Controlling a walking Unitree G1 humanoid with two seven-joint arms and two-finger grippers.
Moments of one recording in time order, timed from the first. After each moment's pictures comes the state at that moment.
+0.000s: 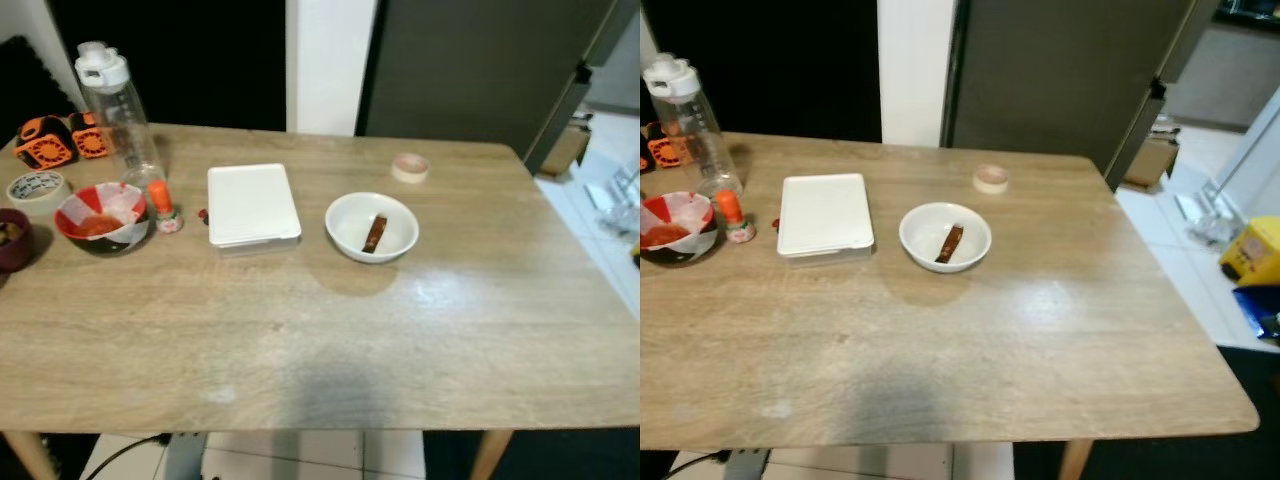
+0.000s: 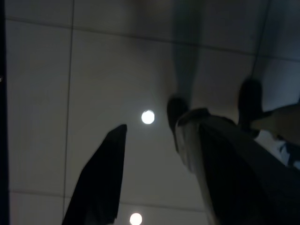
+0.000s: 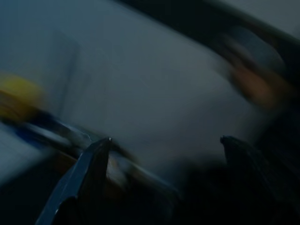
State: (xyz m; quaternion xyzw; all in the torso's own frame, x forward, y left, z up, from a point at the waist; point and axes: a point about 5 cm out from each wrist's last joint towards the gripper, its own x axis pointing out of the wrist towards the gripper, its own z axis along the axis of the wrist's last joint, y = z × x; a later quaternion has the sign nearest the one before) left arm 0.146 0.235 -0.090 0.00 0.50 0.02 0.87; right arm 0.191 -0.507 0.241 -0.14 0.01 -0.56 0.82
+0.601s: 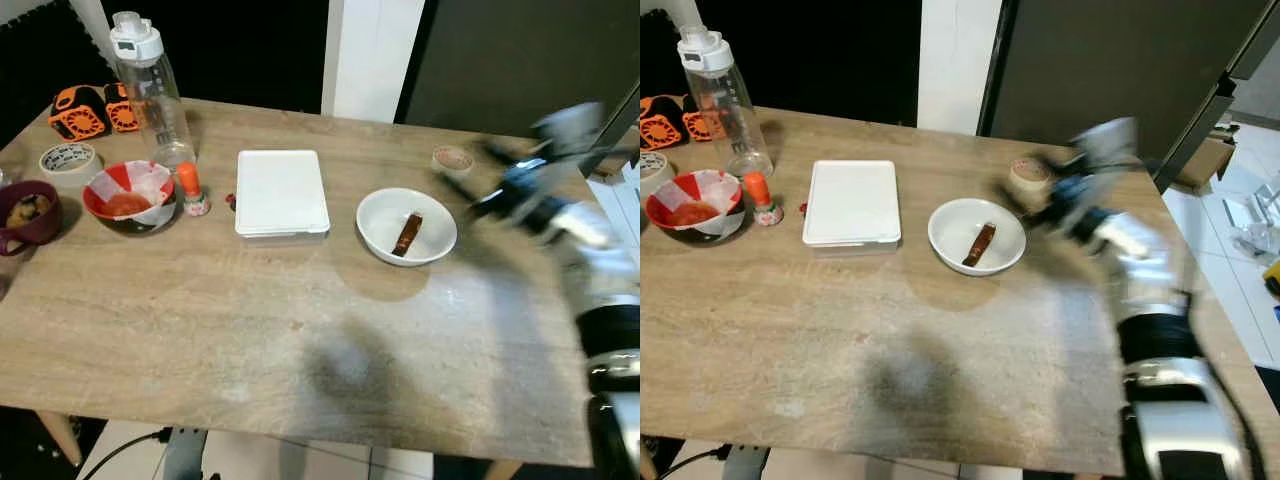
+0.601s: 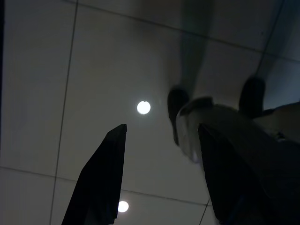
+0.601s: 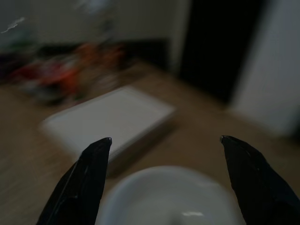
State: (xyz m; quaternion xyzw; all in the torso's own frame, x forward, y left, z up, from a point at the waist) left arm 0.156 0.234 -0.086 0.00 0.49 0.02 0.87; right arm 0.368 -0.171 0.207 -0.05 -0.07 0.41 0.91
